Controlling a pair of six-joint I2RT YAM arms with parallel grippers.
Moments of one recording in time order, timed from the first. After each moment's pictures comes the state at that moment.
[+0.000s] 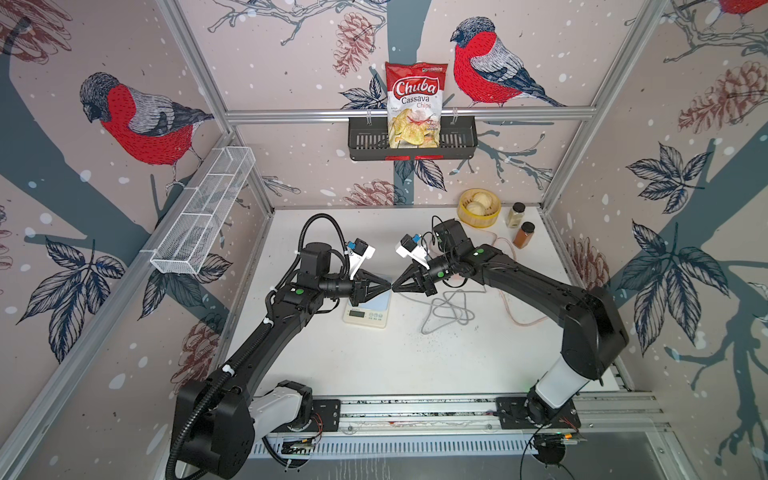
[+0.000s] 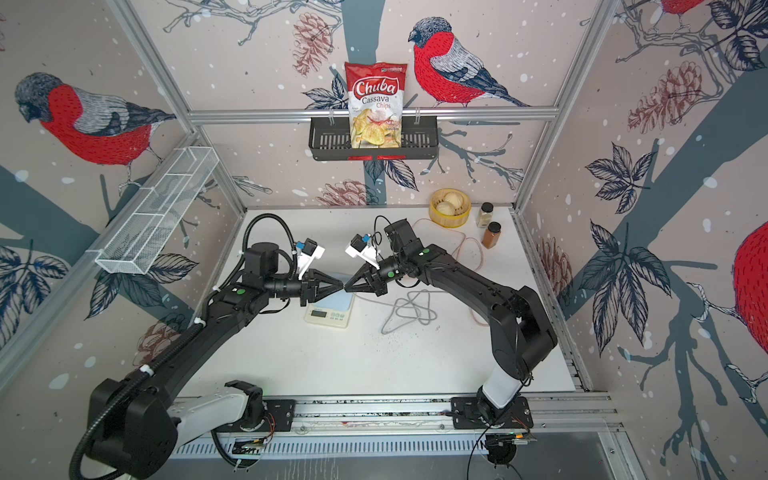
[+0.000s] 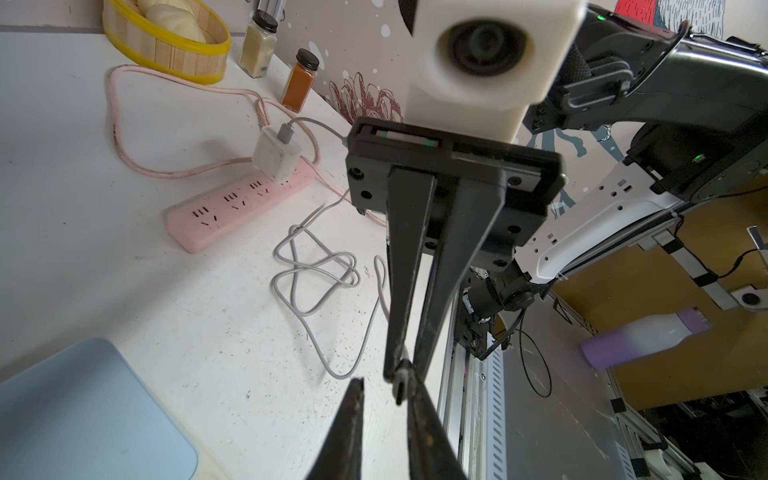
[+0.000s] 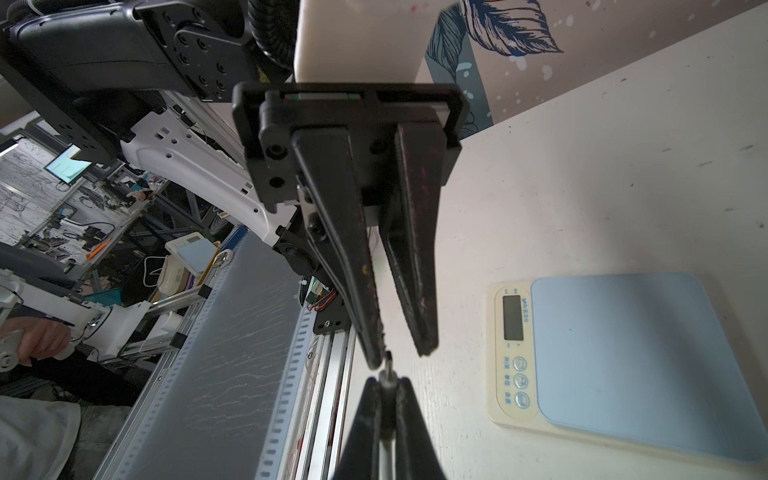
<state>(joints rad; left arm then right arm) -0.29 1.15 0.81 -0.23 1.05 -0.08 0.70 1.67 1.30 -0.38 -1.10 -0.22</state>
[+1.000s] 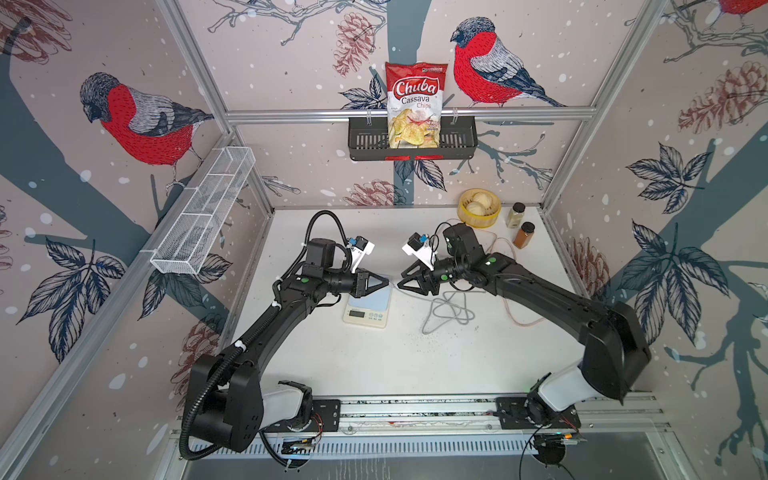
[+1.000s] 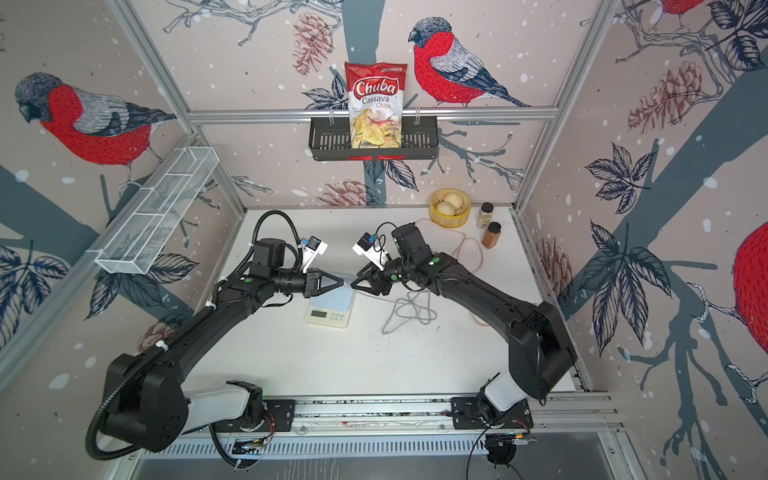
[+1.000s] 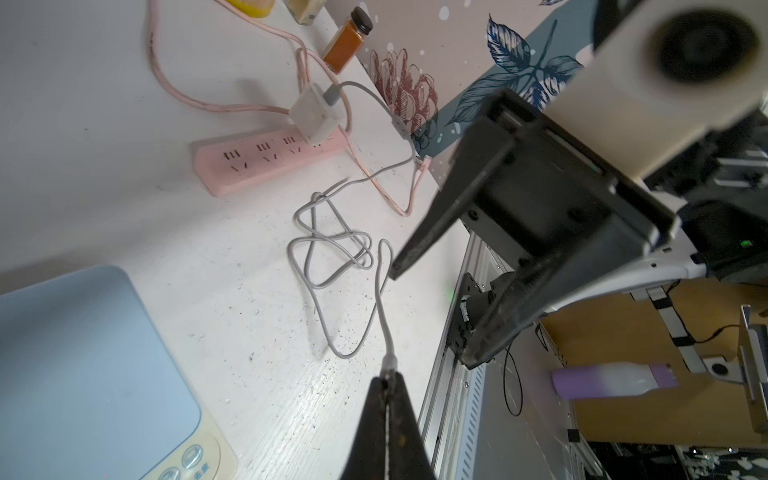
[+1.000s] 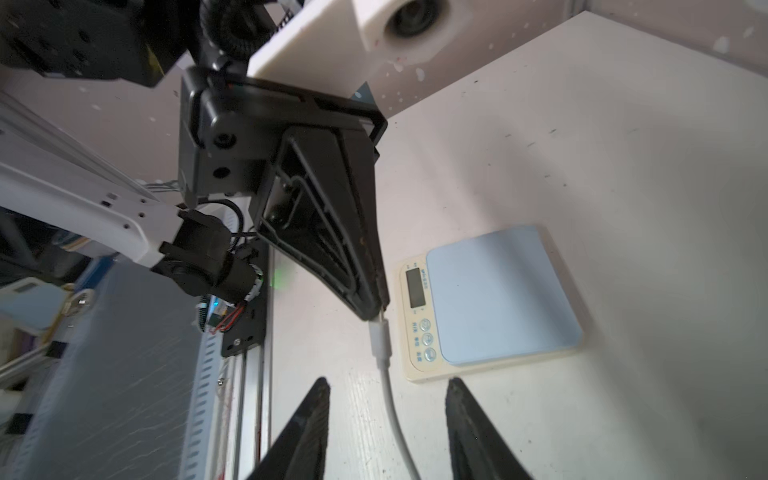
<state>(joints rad) -0.26 1.27 0.87 -0.31 1.01 -0.21 0.74 1.52 1.17 -0.30 -0.69 -0.14</state>
